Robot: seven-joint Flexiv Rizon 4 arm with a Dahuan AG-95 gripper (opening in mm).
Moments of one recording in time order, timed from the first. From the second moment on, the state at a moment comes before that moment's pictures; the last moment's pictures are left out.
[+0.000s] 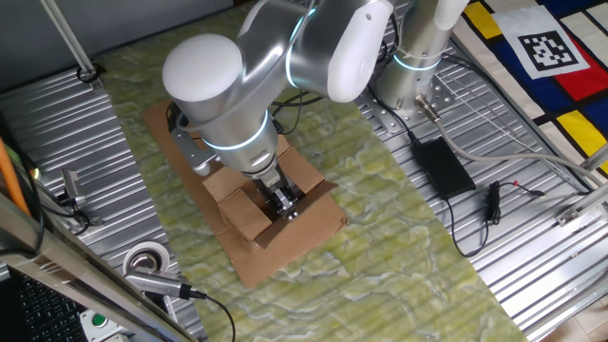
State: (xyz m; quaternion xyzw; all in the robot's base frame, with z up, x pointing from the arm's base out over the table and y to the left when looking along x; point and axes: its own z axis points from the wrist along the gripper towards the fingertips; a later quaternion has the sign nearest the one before) arm 0.493 0.229 0.179 0.06 -0.99 -0.06 0.09
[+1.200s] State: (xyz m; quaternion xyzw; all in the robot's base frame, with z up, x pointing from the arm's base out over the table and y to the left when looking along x) arm 0.496 0.232 0.171 0.05 -0.99 -0.06 0.09
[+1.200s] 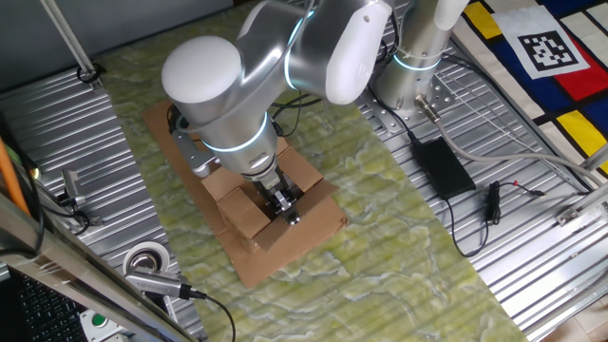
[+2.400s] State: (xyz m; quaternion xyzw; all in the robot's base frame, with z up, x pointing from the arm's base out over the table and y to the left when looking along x) arm 0.498 0.231 0.150 0.06 -0.99 -0.06 0.09
